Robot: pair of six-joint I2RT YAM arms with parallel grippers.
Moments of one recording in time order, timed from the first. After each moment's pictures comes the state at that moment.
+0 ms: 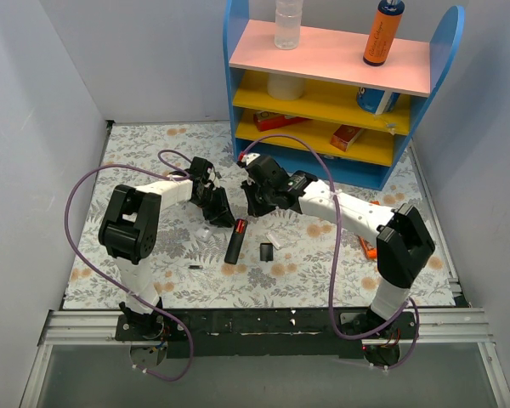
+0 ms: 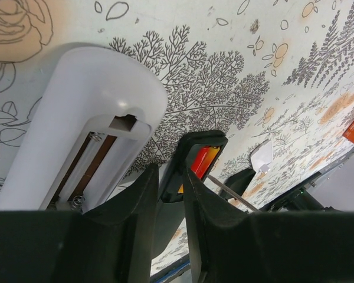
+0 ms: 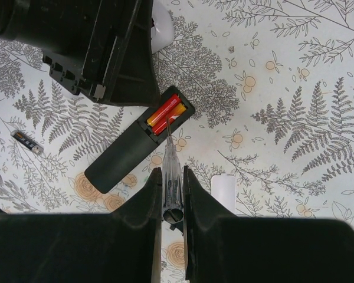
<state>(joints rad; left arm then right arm) -0.33 1.89 1.16 -0.50 0.47 -0.58 0.88 1.73 1.41 -0.55 0.02 0.31</state>
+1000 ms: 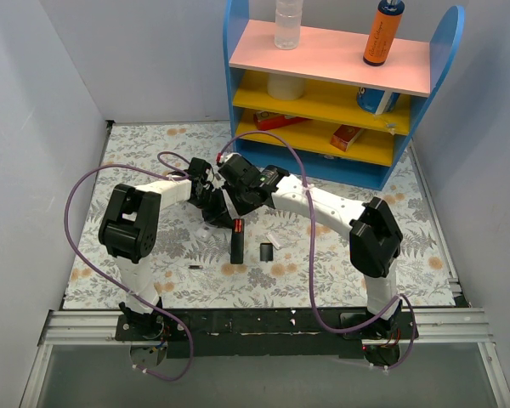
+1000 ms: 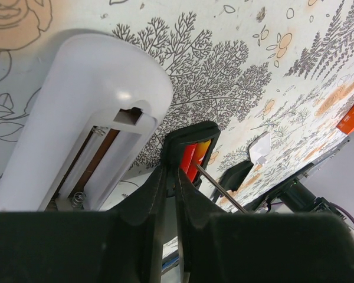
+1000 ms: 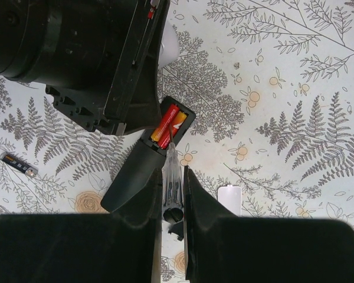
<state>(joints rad) -0.32 1.90 1.15 -0.51 0.52 -0.58 0.97 1.94 1.71 -0.74 0.16 0.34</state>
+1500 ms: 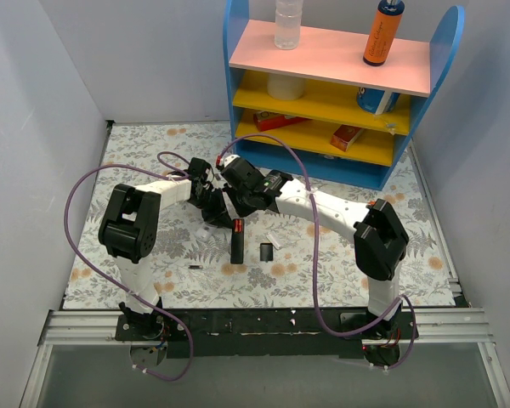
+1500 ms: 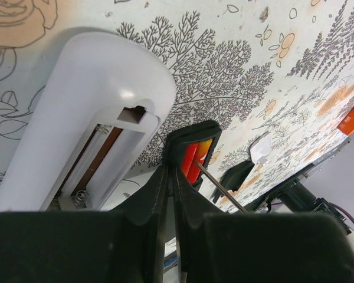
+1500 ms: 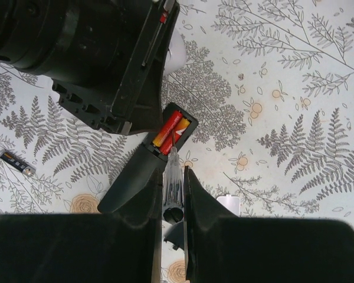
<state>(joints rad) -0.32 1.90 1.15 -0.51 0.52 -0.59 0.98 1.90 1.62 -0.65 0.16 0.29</state>
